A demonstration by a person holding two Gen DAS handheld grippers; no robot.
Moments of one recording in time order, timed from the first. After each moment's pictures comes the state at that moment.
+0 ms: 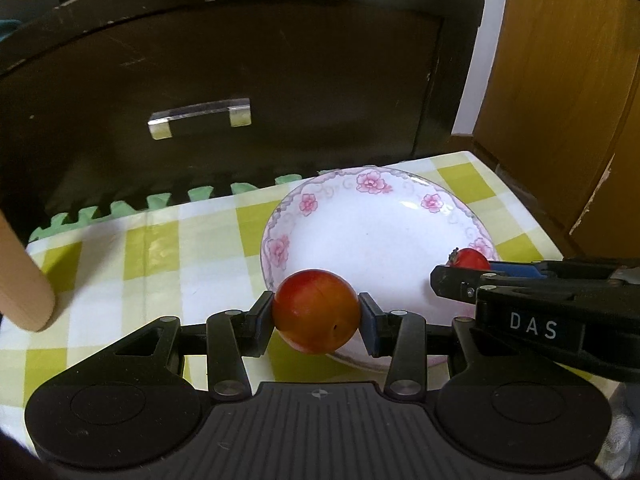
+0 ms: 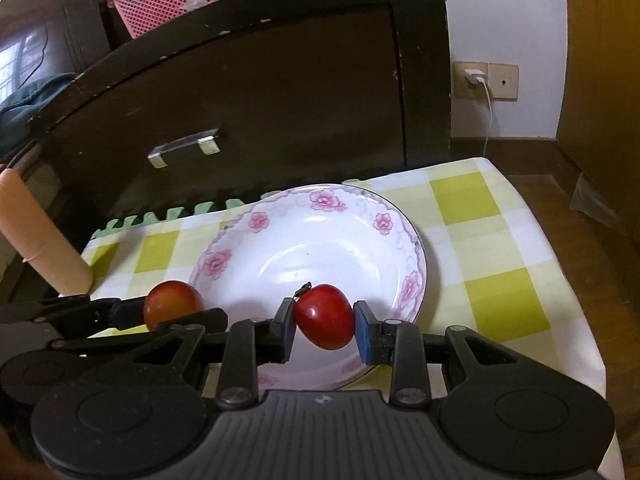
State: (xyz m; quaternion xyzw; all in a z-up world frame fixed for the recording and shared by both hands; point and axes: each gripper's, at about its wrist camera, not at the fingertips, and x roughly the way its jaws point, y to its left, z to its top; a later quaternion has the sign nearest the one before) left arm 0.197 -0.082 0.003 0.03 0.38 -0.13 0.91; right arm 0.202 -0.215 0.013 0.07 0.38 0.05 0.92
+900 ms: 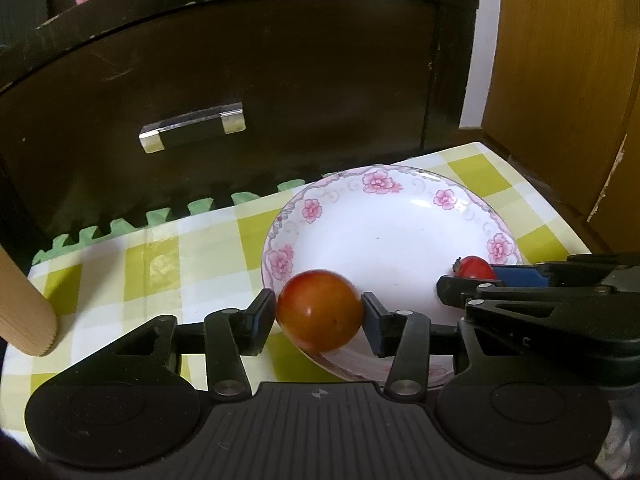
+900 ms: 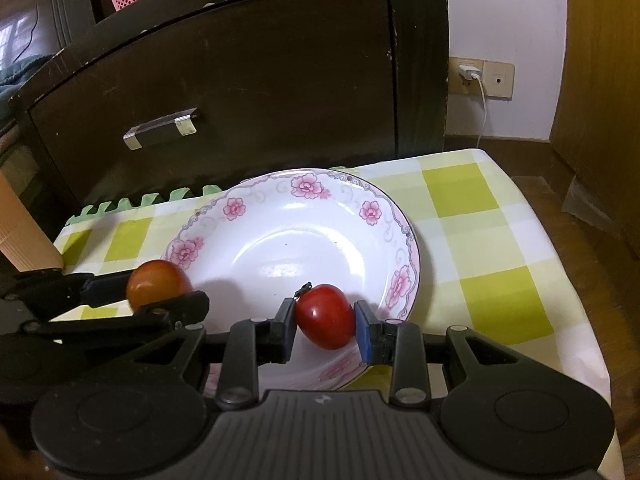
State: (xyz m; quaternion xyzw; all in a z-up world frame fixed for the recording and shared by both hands) left arm 0.205 -0.087 -0.003 0.07 0.37 -0.12 0.92; right arm 0.213 -0.212 -0.007 0.05 0.38 0.03 0.92
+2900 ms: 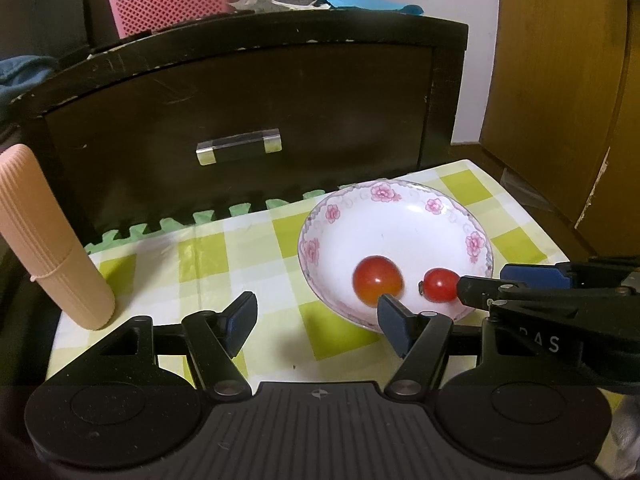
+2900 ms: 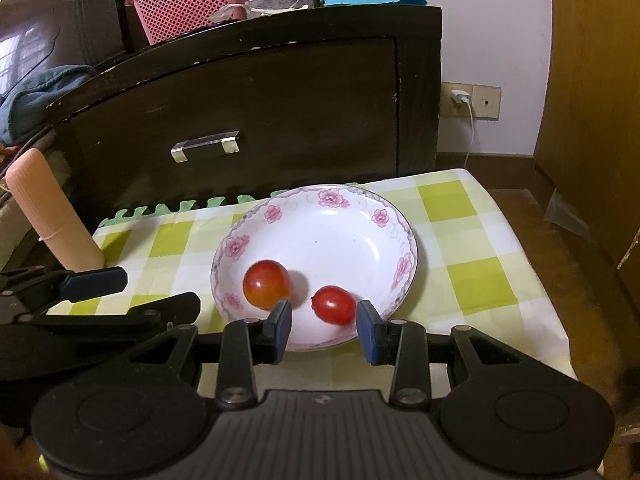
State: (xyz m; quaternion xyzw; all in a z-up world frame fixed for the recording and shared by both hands) left arm 0.153 -0.062 0.037 0.06 0.35 -0.11 0.93; right arm 0.150 -0.194 0.036 0.04 0.36 0.03 0.93
